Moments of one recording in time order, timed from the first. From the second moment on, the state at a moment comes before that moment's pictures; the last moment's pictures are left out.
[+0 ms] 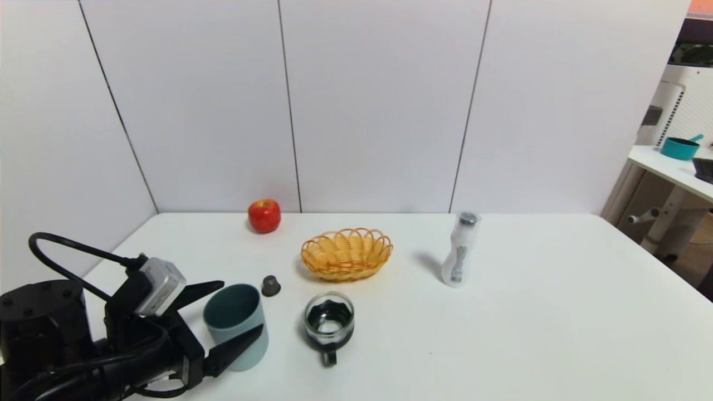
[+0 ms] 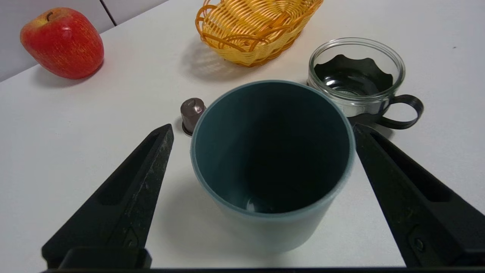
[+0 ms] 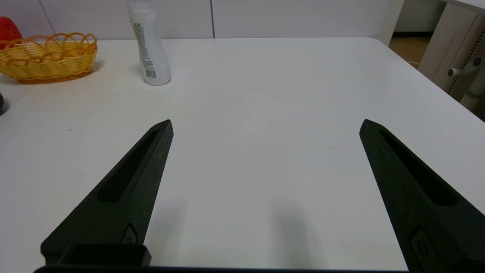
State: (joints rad) left arm -0.27 1.60 -0.04 -1.29 -0.40 0.20; right arm 0.00 0.00 0.00 0.01 0.00 0.01
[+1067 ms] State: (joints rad) left arm -0.28 1.73 -0.09 -1.32 -0.39 0.20; right arm 0.00 0.00 0.00 0.01 0.00 0.01
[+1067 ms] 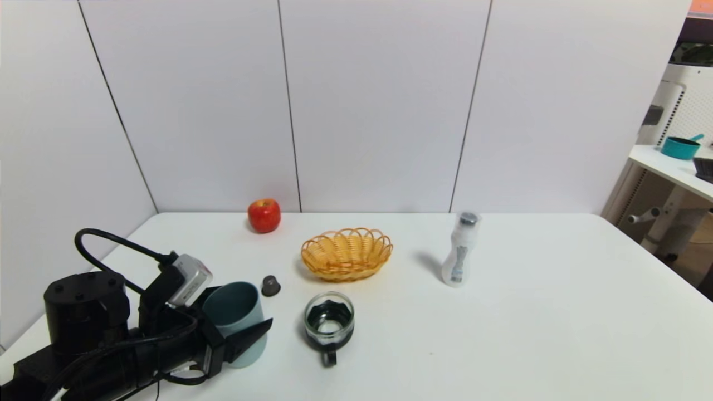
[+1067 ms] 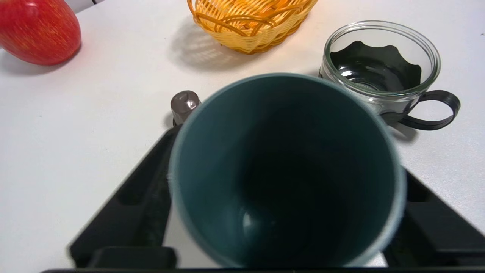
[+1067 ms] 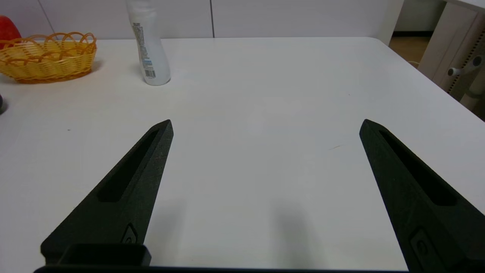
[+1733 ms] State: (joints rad) left arm -0.31 1.70 -0.24 -1.30 -0.40 0.20; right arm 0.00 0.00 0.00 0.01 0.00 0.01
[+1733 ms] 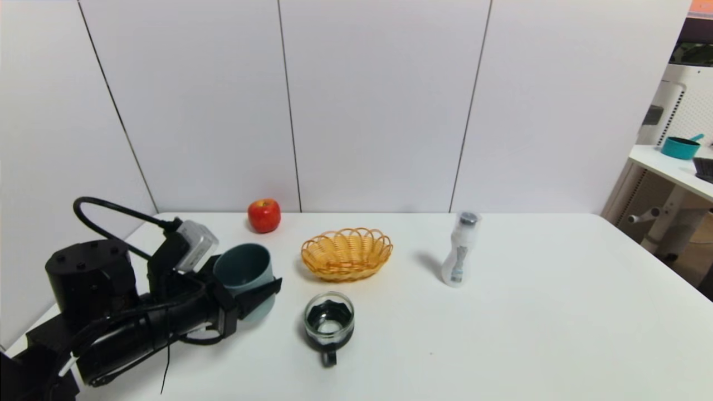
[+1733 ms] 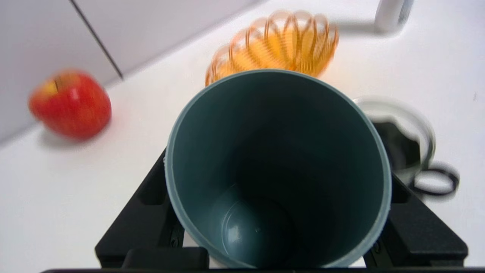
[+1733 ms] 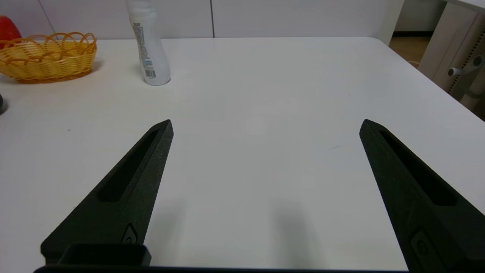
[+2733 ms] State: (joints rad) left arm -0.48 1.99 -1.26 -0.48 -0.40 0.18; right arm 0.00 0.00 0.00 0.01 0.00 0.01
